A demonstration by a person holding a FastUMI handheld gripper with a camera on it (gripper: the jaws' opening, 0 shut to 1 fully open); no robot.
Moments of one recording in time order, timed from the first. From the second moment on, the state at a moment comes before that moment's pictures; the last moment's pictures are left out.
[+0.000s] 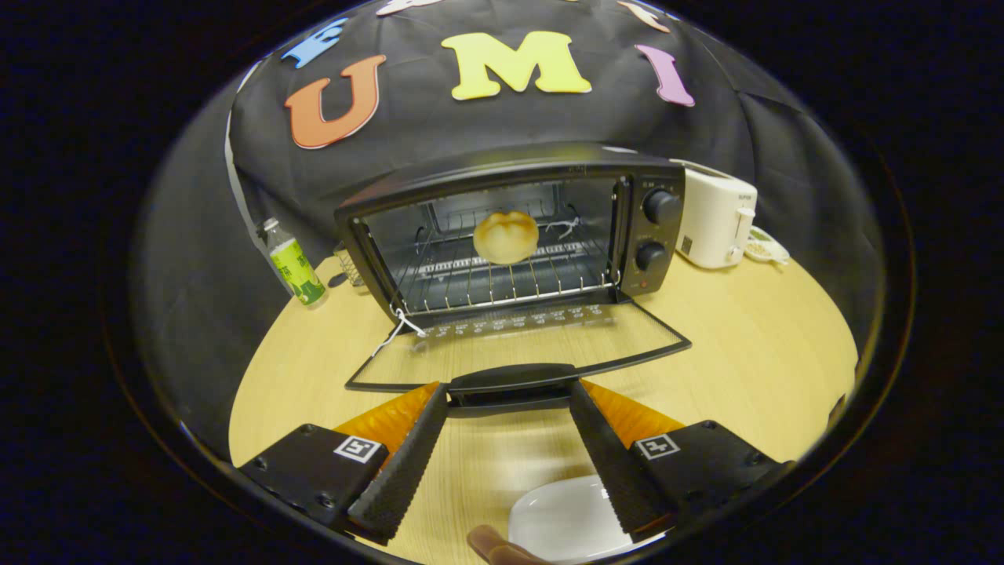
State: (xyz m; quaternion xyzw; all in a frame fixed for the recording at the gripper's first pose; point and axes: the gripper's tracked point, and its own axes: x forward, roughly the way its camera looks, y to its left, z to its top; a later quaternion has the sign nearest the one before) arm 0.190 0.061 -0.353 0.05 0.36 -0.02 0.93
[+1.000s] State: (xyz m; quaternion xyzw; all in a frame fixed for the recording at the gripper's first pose) arm 0.218 0.045 -0.262 0.02 0.21 -0.01 0.98
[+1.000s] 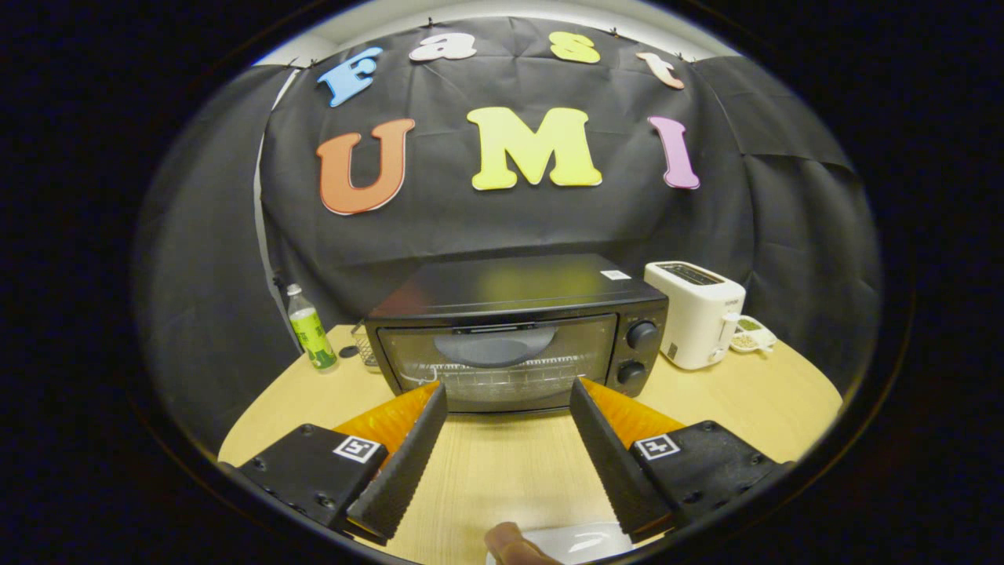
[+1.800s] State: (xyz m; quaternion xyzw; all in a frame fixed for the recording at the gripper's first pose) arm 0.114 0.032 -0.094 0.00 0.10 -0.01 0.99
